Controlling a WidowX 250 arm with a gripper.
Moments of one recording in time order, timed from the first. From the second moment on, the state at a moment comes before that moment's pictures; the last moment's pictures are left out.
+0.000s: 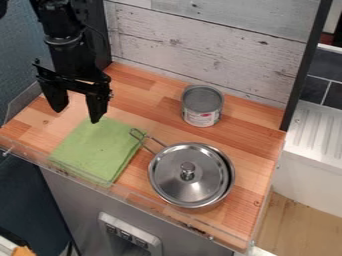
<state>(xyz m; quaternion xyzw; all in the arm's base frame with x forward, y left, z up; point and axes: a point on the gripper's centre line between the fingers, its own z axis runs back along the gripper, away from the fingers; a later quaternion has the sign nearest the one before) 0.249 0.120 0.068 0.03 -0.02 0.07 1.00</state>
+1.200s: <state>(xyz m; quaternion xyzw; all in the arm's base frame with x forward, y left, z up) 0.387 -0.065 0.050 0.01 -0.04 -0.14 0.99</state>
